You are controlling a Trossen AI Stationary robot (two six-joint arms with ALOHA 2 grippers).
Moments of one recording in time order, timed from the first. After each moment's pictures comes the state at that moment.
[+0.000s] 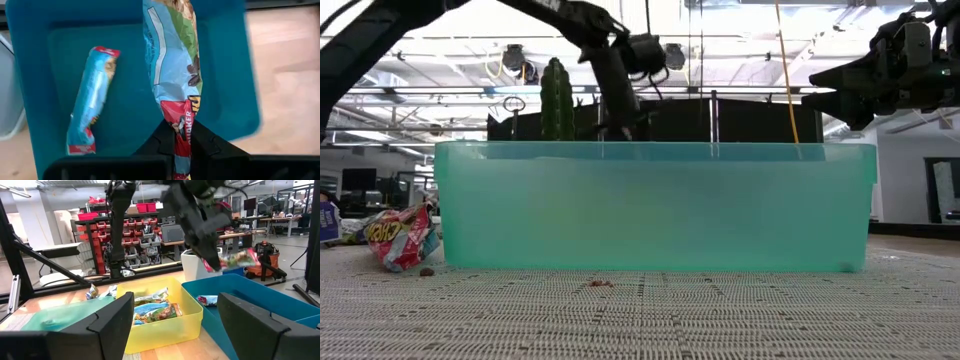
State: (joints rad) left arm 0.44 2.07 1.87 -0.86 -0.10 -0.95; right arm -0.04 0.01 0.02 0.07 0.23 0.09
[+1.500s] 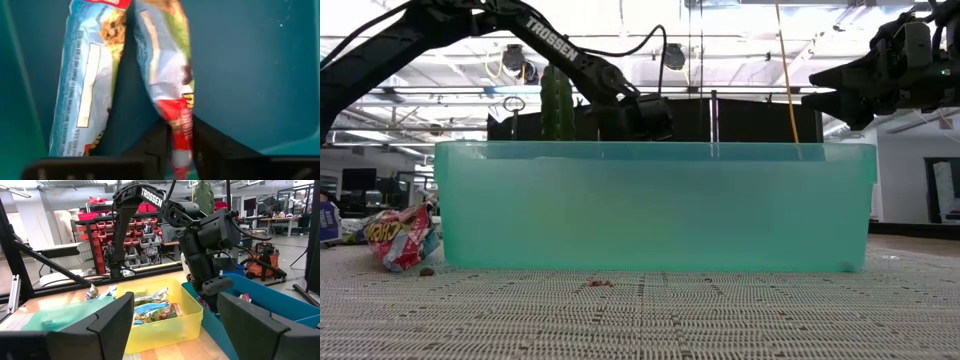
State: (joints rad) left arm 0.46 2.24 1.75 -0.72 -0.07 -0.92; right arm -0.04 0.01 0.02 0.07 0.23 0.09
